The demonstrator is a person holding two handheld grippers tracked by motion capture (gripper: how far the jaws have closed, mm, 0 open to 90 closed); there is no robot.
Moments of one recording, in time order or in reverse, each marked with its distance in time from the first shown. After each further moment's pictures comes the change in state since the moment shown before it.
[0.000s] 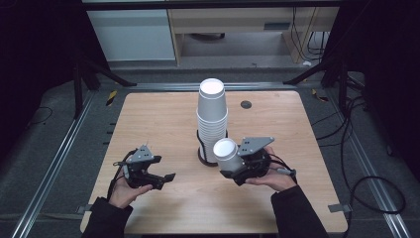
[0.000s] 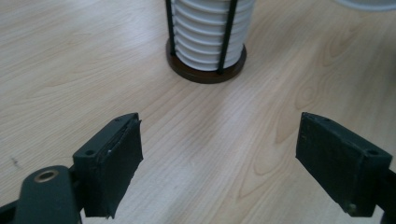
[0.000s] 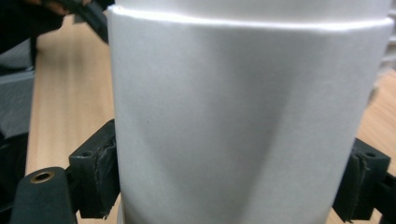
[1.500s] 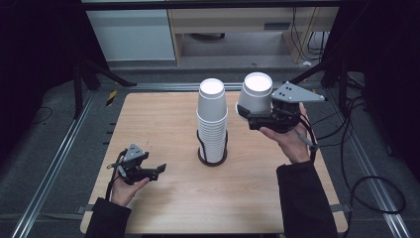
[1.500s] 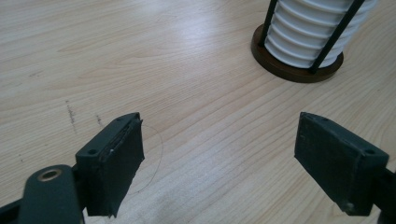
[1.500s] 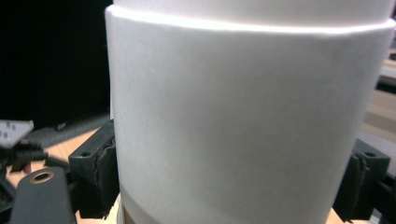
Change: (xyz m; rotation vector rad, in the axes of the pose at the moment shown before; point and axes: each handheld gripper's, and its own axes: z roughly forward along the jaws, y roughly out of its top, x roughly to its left) left arm 0.033 -0.030 0.011 -0.050 0.237 -0.135; right arm -0.045 0.082 -0.095 -0.344 -0.429 0.190
